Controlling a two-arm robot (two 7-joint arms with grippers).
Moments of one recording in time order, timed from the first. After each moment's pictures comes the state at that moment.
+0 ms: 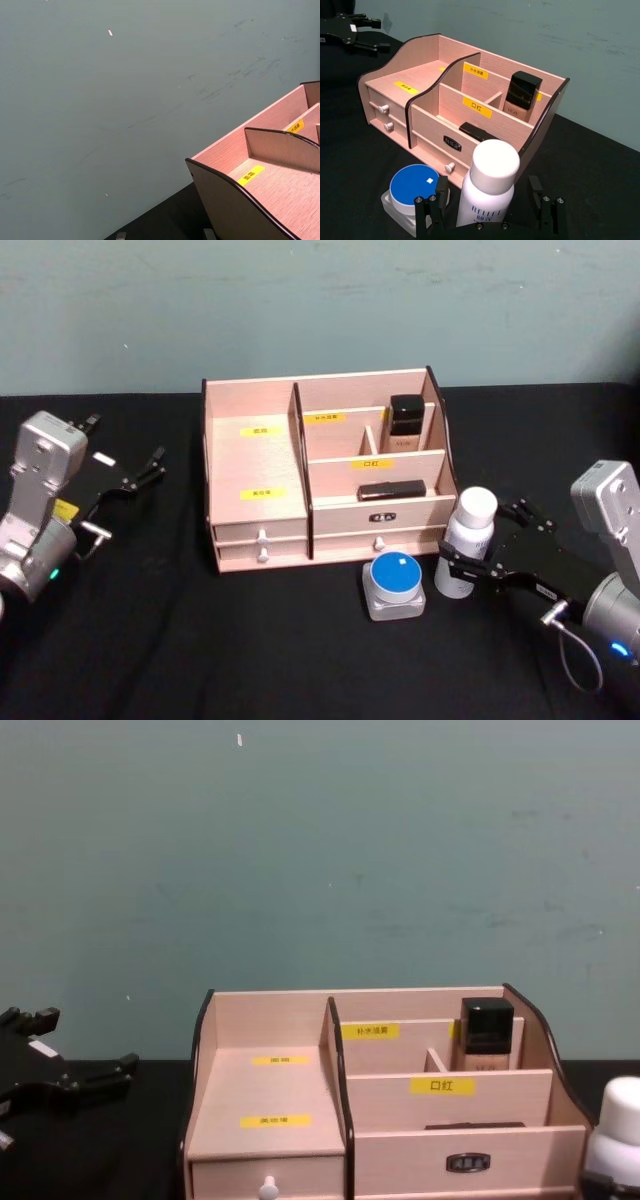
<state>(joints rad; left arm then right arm) -0.20 0.60 0.45 -1.41 -0.25 -0.12 0.03 -0.10 0.65 -0.30 -1.76 0.35 0.08 0.28</state>
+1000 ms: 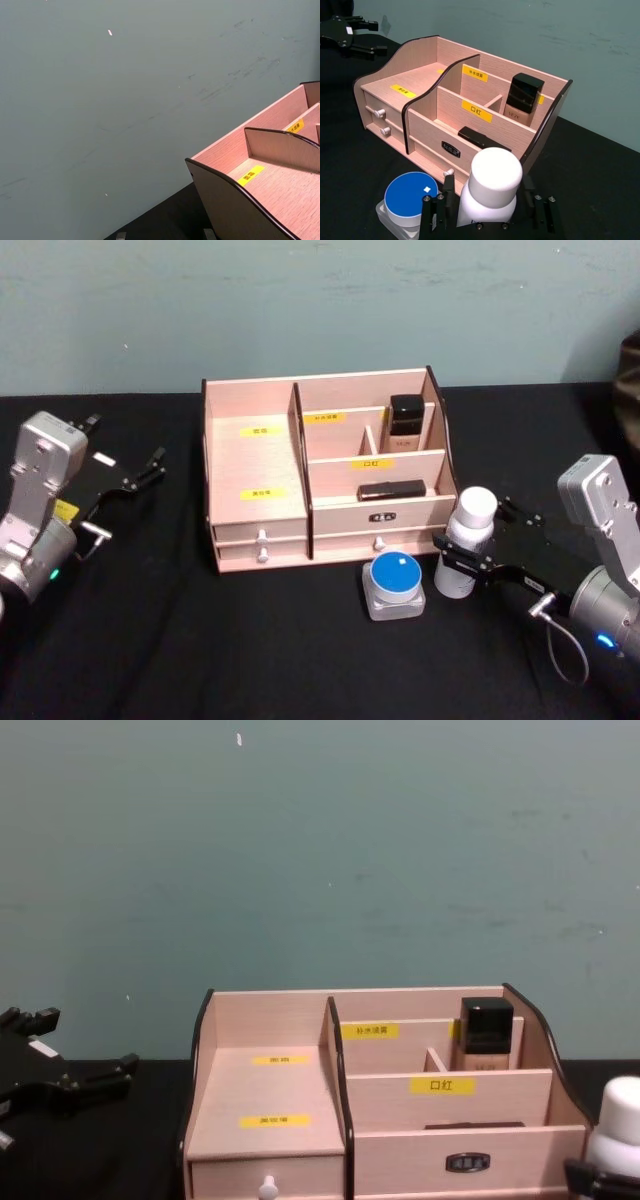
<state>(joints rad) -0.20 0.60 0.45 -1.41 -0.25 -0.12 0.03 -0.07 0.60 -0.29 -1.72 0.32 0.08 0.31</state>
